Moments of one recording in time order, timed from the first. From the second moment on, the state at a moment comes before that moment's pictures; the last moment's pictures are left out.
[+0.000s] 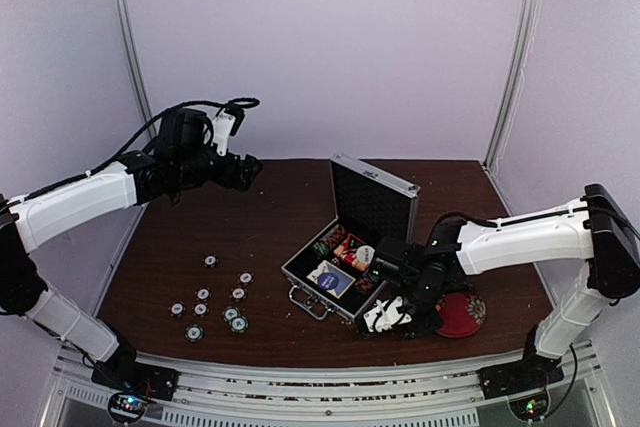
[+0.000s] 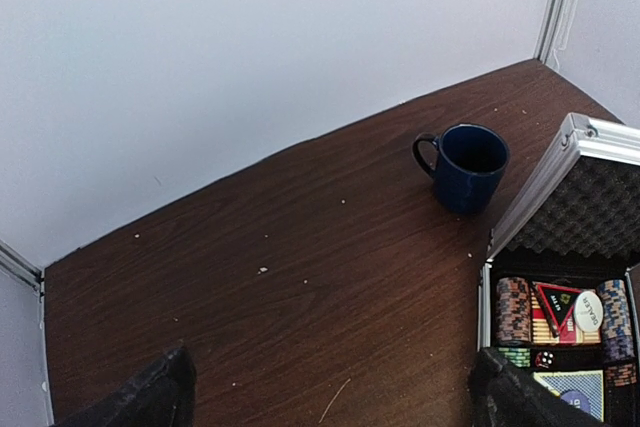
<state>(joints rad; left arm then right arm) -0.57 1.42 1.18 -0.20 -0.11 0.03 1.06 1.61 1.00 -0.89 -0.05 -0.76</state>
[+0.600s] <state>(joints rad) -0.57 1.43 1.18 -0.20 -0.08 0.03 1.06 1.63 0.95 -0.84 0.02 -0.78</state>
